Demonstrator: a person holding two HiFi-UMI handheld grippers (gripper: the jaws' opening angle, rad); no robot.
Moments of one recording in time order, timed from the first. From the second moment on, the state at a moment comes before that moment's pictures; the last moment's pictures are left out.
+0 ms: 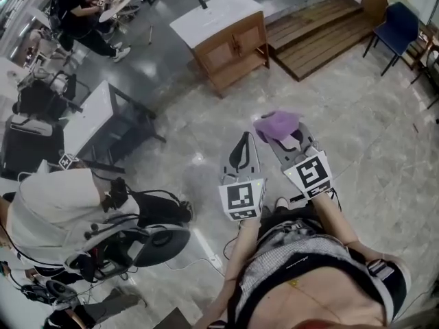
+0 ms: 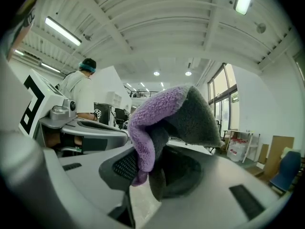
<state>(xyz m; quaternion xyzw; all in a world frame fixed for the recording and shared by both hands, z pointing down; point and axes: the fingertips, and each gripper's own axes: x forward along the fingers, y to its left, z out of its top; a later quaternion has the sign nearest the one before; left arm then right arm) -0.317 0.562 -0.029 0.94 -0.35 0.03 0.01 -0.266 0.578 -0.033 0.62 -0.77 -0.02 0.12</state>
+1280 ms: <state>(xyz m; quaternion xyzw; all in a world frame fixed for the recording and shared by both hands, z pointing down) -0.282 0.341 -0.013 0.95 -0.30 0.02 0.03 -0.244 0.366 -0.020 0.64 -0.76 -0.02 0.14</state>
